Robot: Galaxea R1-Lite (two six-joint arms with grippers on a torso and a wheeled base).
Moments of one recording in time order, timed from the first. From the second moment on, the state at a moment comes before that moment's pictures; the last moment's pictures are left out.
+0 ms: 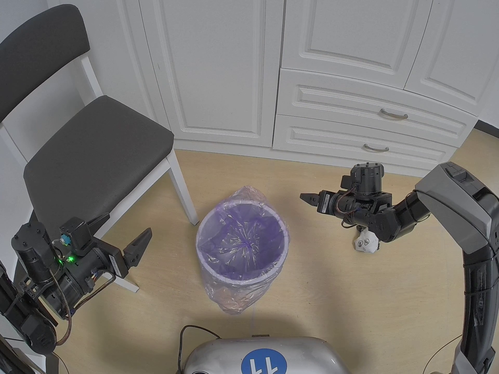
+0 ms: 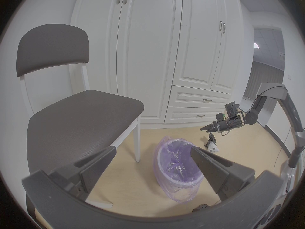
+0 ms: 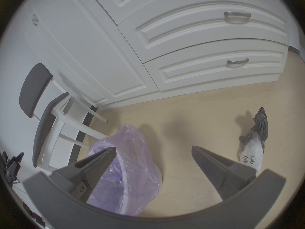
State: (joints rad) left arm -0.27 1.69 -0.09 -1.53 -0.06 0.03; right arm 0.30 2.38 -1.33 -0.67 0.13 0.37
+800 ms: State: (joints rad) left arm -0.27 1.69 -0.09 -1.53 -0.06 0.03; right arm 0.36 2.75 -1.63 -0.53 0.03 0.38
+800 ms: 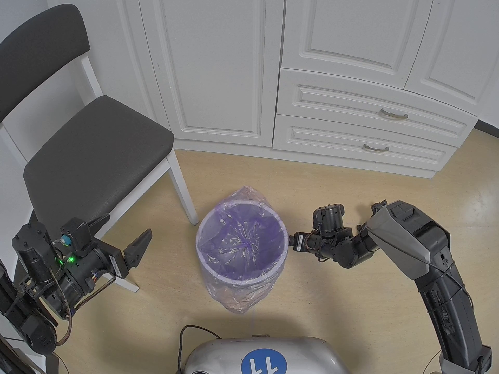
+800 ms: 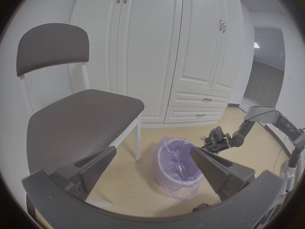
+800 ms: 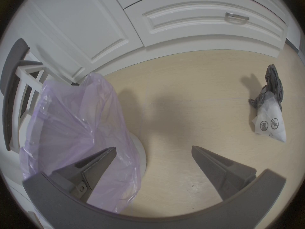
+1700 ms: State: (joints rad) left arm -0.28 1.72 -0.08 -1.53 -0.06 0.03; right arm 0.37 2.73 -1.59 -0.53 0.02 0.35
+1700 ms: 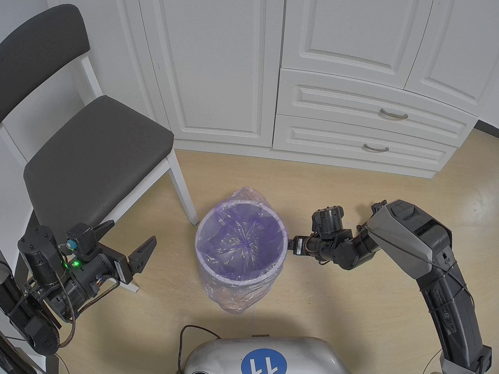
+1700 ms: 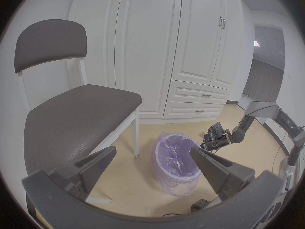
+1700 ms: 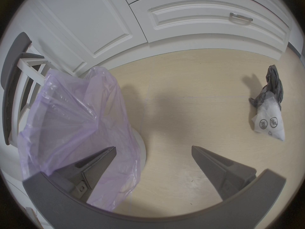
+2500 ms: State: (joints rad) left arm -0.30 1.71 -0.05 -1.53 -0.06 0.07; right arm 0.29 2.12 -0.91 -0.59 -0.05 0.12
